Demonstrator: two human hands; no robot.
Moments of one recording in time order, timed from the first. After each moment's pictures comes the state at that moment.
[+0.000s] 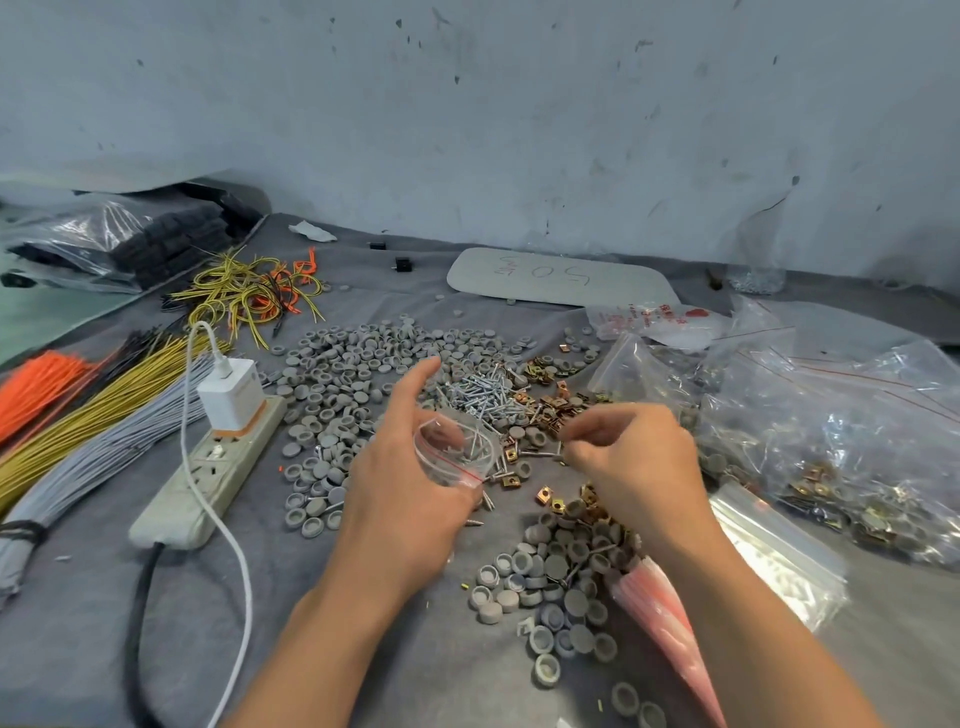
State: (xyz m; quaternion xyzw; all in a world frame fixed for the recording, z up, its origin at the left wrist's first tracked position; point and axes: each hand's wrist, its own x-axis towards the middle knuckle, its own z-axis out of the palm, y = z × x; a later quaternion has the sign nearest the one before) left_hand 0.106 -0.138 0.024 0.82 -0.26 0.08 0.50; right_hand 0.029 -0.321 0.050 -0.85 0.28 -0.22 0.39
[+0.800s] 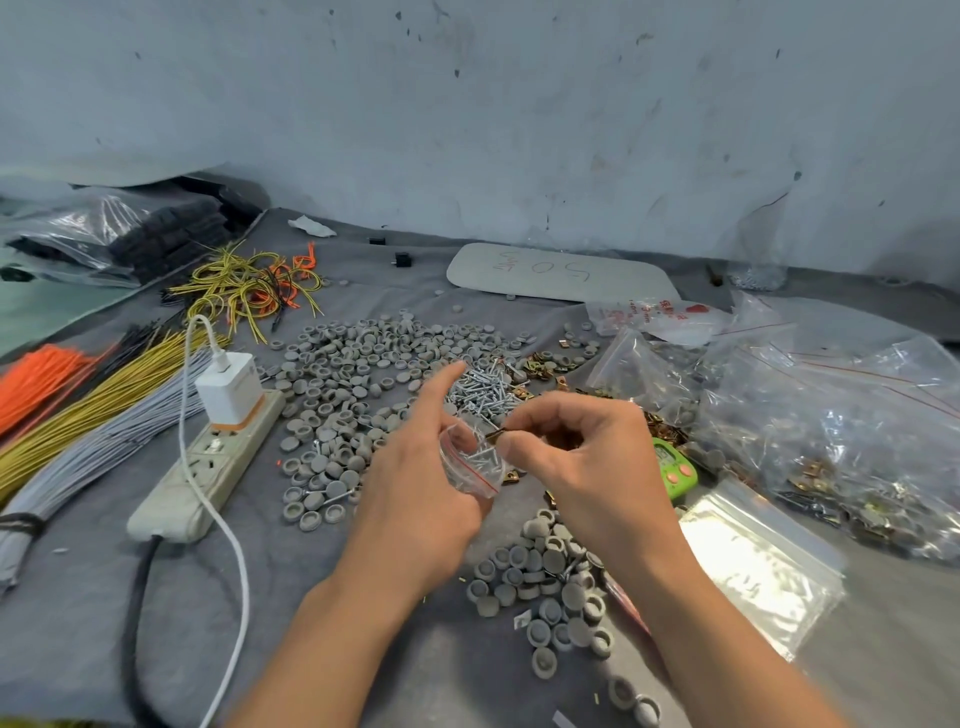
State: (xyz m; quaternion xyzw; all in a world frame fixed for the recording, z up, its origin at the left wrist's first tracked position) left_hand 0.098 -0.146 0.029 0.85 -0.26 0.04 0.45; right_hand 0.024 -0.287 0.056 -0.80 0.08 -0.27 0.53
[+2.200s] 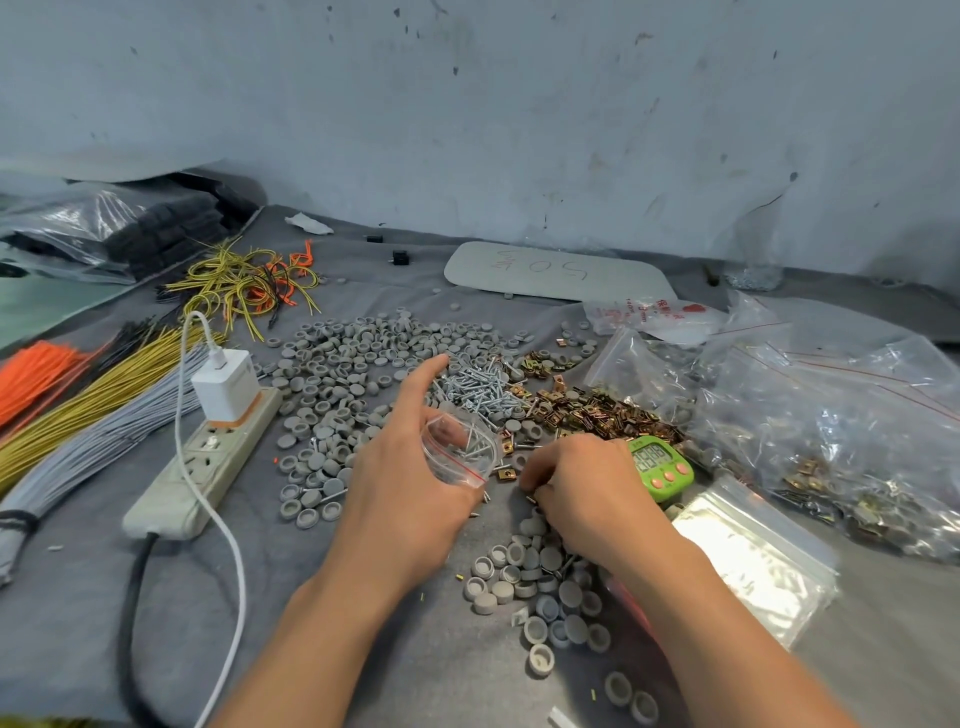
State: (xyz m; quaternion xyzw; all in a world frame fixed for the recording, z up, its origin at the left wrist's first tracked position) left_hand 0.104 -0.139 0.024 0.85 -0.26 0.06 0.46; right_hand 0.043 -0.313 0.025 -0.97 0.18 -0.05 0.16
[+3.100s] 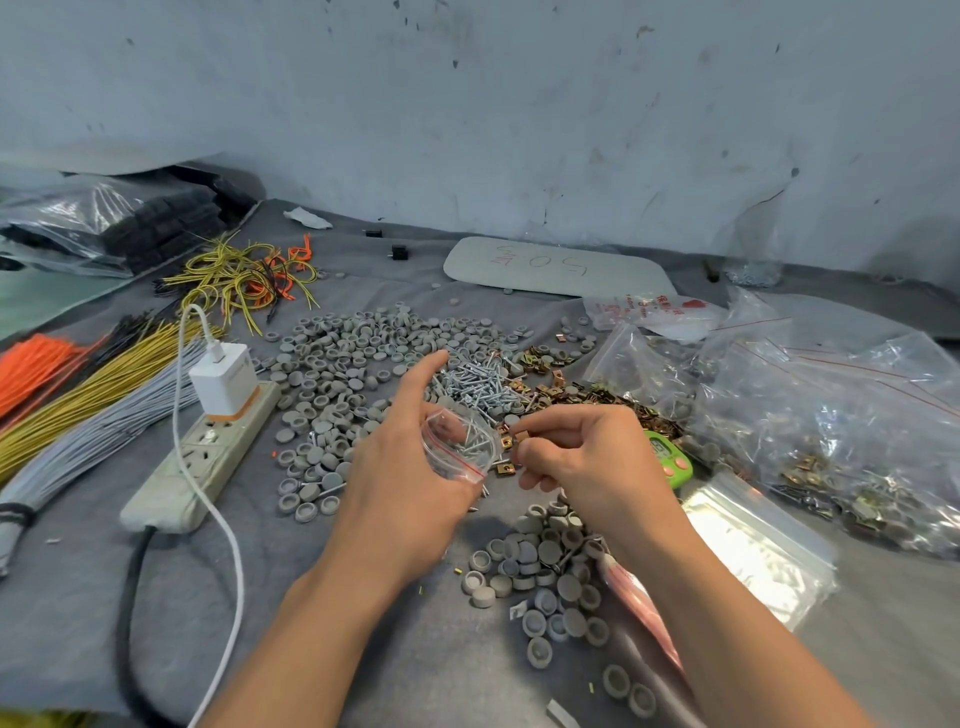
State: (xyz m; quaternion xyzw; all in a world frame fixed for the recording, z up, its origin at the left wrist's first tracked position) left_hand 0.102 -0.139 0.027 0.85 -0.26 0.07 0.46; right_hand 0.031 -0.306 0.040 -0.78 0.18 -0.17 0.58
